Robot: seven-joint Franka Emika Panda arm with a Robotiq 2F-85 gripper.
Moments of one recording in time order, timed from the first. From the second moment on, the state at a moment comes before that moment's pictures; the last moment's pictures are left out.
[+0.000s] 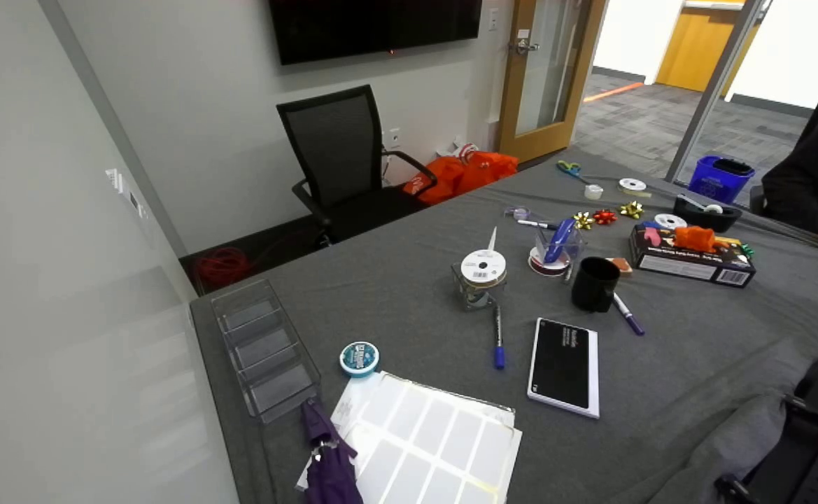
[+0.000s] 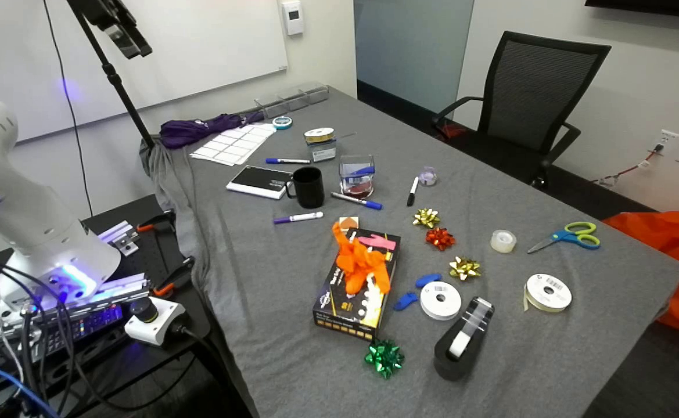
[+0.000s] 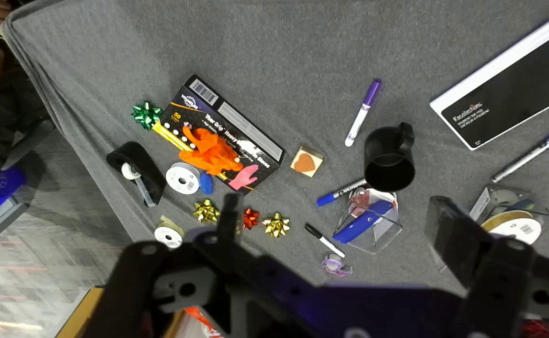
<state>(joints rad) -0.16 -1.05 0.01 -2.60 -0.24 1.85 0.09</state>
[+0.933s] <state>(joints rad) -0.16 -1.04 0.01 -2.60 -0.23 1.86 0.13</state>
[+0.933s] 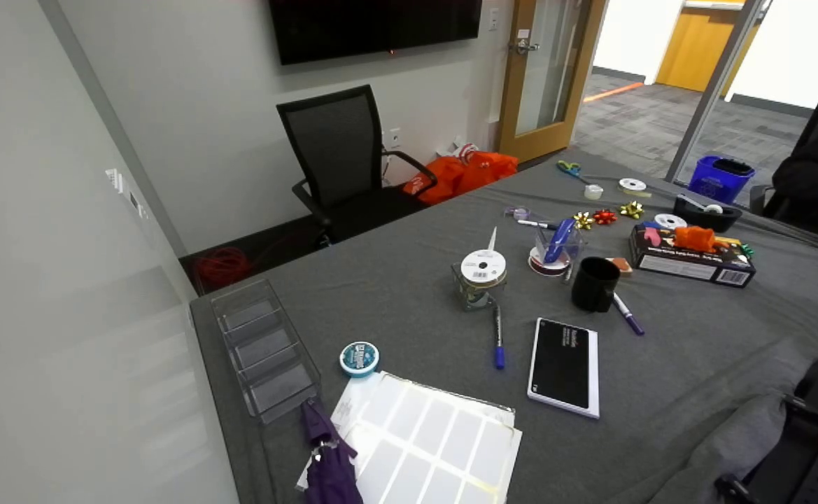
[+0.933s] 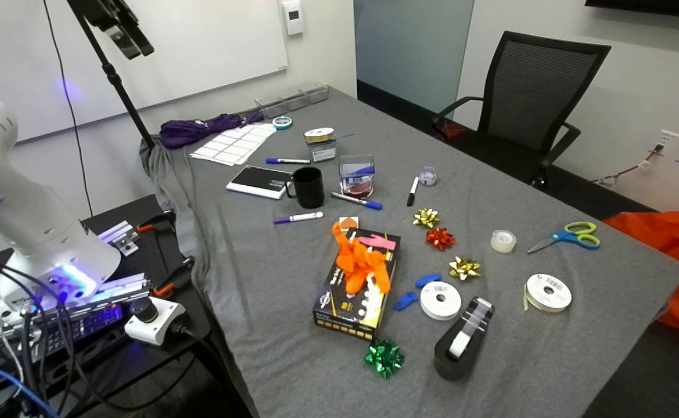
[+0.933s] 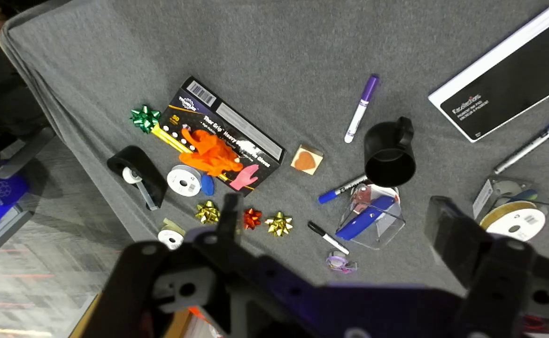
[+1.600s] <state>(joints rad) -0.16 -0.77 0.10 -2.61 -0.16 2.08 0.47</state>
